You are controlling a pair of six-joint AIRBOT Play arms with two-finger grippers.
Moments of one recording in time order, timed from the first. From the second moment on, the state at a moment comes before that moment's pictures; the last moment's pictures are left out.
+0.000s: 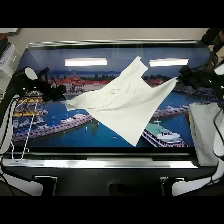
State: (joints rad) left arm 0.00 -1.75 1.65 1.28 -1.31 -1.78; right arm -0.27 -1.71 1.72 -1.06 1.03 1.68
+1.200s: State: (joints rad) left arm -0.01 -1.76 1.65 1.28 -1.32 -1.78; right arm -0.25 -1.16 0.52 -0.69 1.17 1.38
